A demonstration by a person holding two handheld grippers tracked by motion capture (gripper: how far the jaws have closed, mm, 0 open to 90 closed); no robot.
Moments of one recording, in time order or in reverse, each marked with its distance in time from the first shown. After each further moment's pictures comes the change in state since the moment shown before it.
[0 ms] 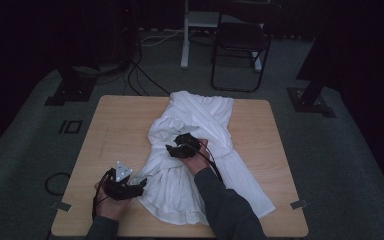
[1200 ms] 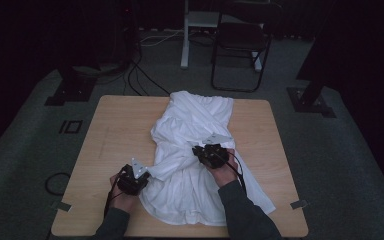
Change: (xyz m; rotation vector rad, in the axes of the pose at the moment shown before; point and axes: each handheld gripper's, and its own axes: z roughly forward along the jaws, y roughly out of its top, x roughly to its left) left arm -0.019 0.018 0.028 0.024 0.099 0.107; right arm -0.027 -0.045 -0.089 -0.100 -0.004 0.035
